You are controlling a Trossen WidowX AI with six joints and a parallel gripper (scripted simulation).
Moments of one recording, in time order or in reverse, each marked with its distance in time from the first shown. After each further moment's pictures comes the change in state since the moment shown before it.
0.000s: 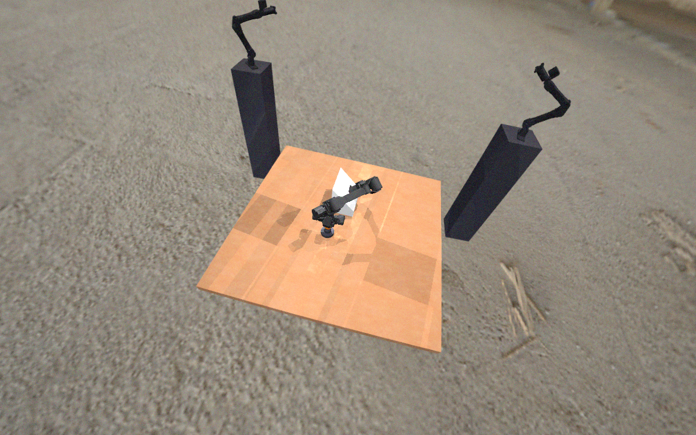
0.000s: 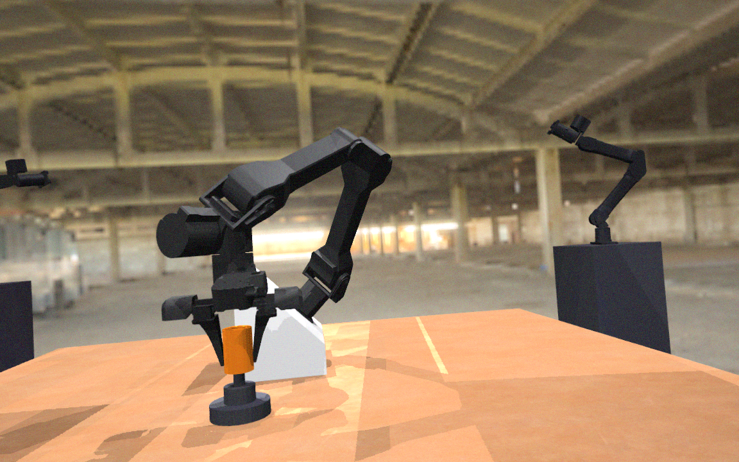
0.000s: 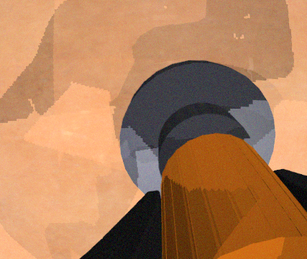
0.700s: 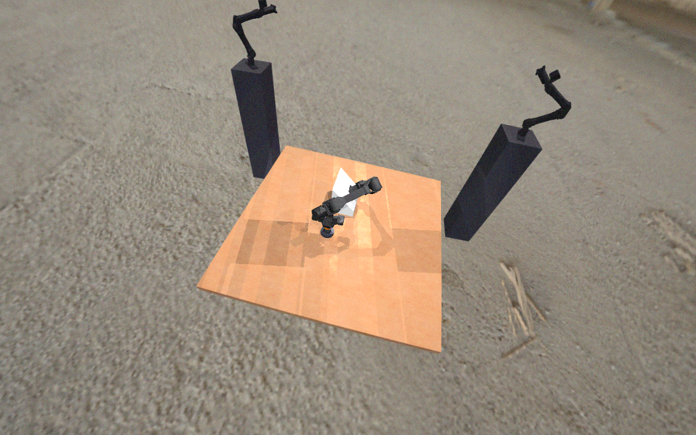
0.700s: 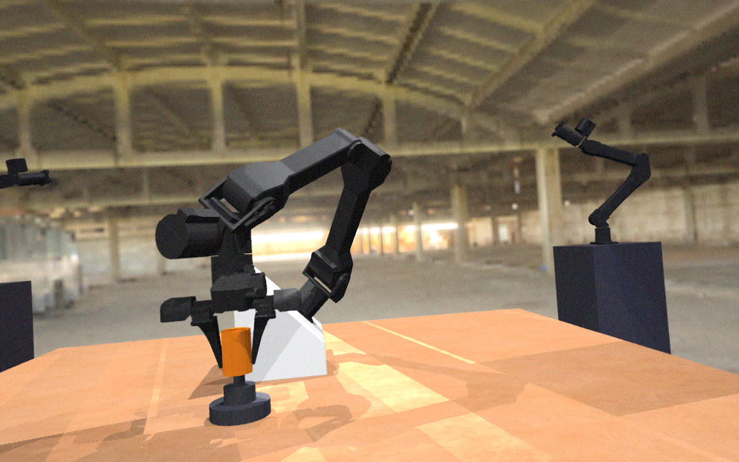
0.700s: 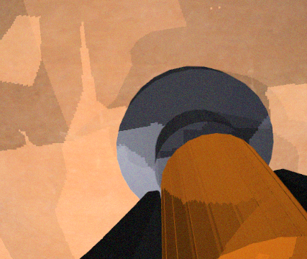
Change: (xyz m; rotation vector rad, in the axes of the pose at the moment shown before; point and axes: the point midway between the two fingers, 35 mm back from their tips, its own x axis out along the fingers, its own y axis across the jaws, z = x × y) arm 0.002 -0.002 0.002 -0.008 -0.006 -0.003
